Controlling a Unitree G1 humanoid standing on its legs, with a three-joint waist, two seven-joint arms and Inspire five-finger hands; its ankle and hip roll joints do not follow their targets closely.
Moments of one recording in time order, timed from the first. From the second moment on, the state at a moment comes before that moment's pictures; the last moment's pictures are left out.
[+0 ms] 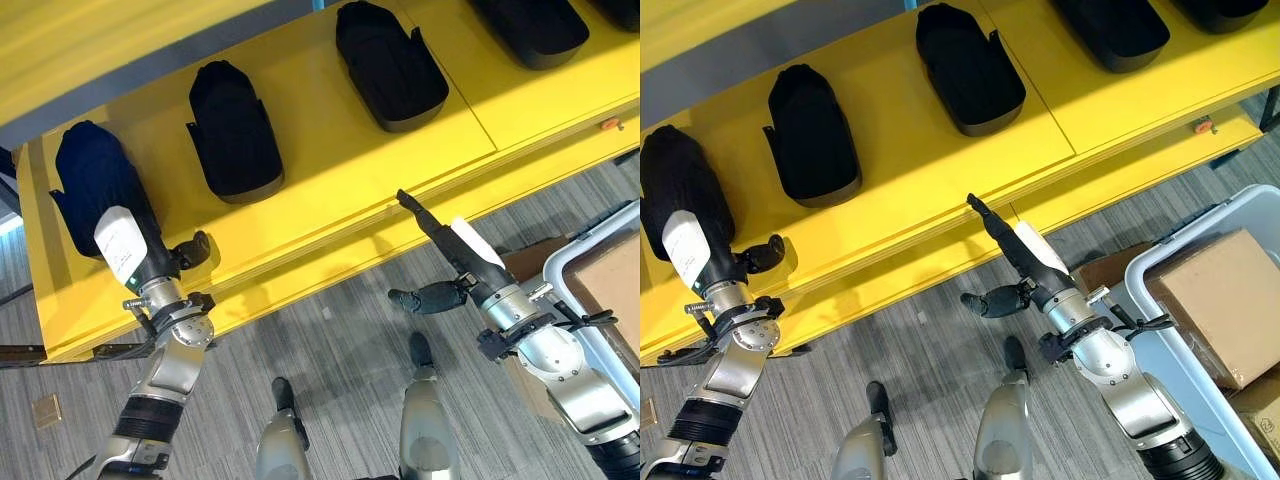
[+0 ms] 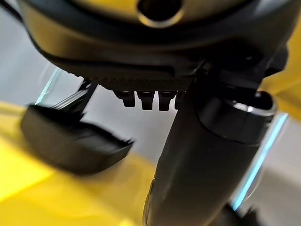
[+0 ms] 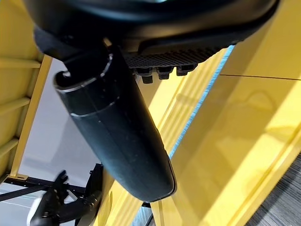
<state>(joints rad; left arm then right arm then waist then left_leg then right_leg) -0.27 0.54 -0.05 0.09 0.33 0.16 0.80 -0.12 -0.75 0.22 -0.34 0.04 -0.02 0.01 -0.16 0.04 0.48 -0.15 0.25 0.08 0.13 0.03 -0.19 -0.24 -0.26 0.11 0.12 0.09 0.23</state>
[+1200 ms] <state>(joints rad) 0.36 0.47 -0.09 -0.13 -0.74 -0.17 -0.62 0.27 -0.44 0.03 -0.08 0.86 -0.06 0.39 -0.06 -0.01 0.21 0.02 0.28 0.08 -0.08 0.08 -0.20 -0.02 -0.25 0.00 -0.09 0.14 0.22</state>
